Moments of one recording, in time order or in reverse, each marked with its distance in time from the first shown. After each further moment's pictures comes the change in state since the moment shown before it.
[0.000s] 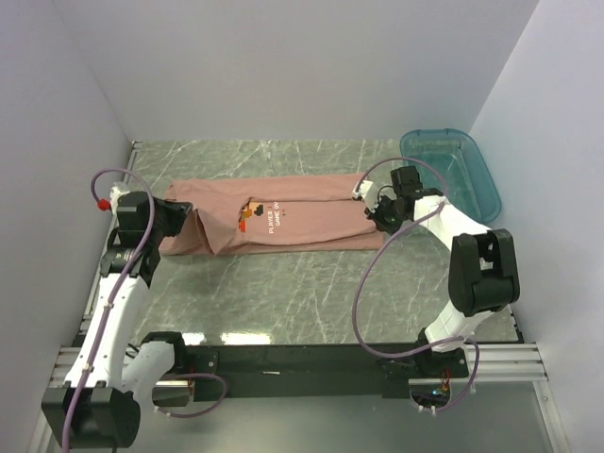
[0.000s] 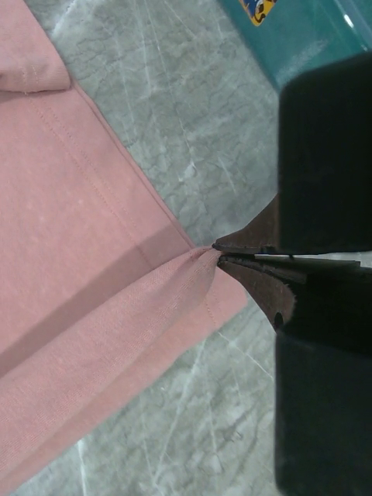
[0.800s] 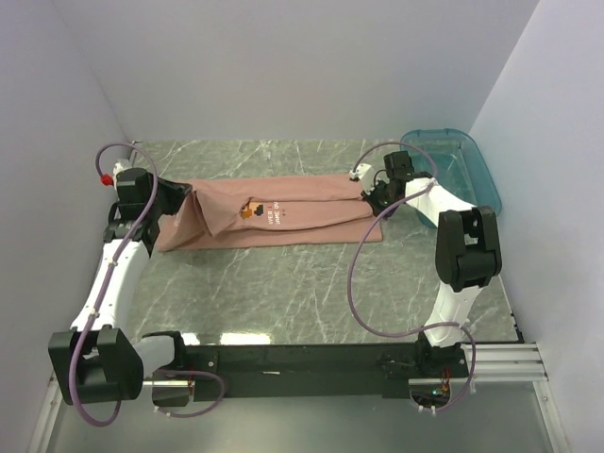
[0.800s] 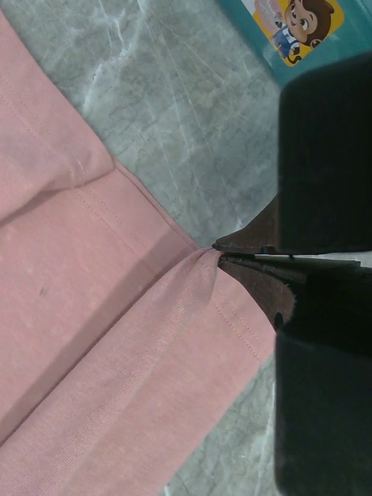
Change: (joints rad) left arm 0.073 0.259 0.110 0.161 0.111 0.079; right arm -0.002 0.216 0.220 0.010 0.057 0.129
